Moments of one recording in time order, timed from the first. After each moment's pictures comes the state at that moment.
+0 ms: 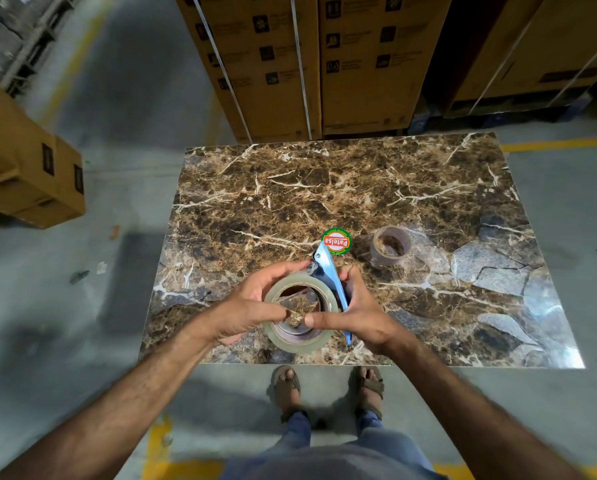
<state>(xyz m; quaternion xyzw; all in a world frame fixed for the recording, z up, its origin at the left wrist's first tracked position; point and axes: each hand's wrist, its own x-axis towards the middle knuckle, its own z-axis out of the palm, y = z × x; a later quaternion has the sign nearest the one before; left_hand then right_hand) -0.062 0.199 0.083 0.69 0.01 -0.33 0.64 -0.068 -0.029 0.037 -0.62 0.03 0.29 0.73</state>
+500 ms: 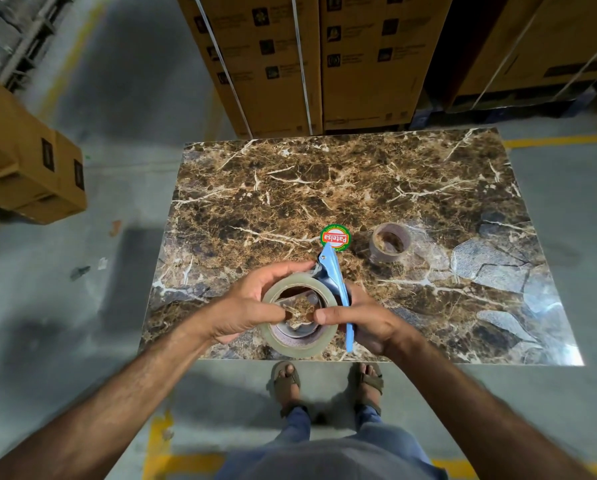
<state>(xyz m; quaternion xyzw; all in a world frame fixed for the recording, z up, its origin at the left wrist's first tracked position) -0.063 0.195 0.092 0.70 0.01 -0.34 0.62 -0.068 -0.033 0.047 -0.51 0.01 0.39 0.77</state>
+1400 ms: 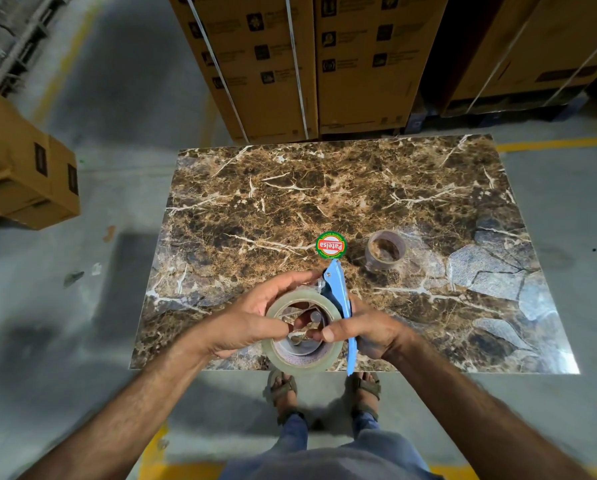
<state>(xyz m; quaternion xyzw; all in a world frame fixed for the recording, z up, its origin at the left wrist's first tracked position) -0.061 0.180 0.102 0.67 -0.01 -0.38 0.64 -0.055 -0.040 0.037 -0.47 -0.05 0.43 0.77</state>
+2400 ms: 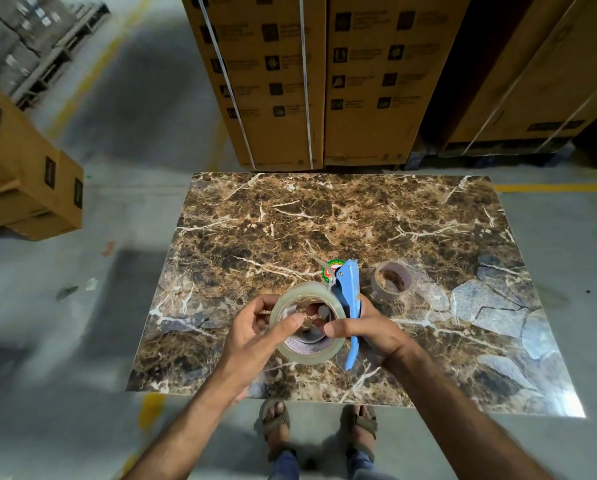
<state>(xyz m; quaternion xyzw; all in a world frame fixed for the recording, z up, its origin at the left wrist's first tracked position) -0.084 0.185 0.066 0.69 0.15 -0.11 0.70 -0.029 -0.027 0.041 -0.52 0.01 0.34 0.78</state>
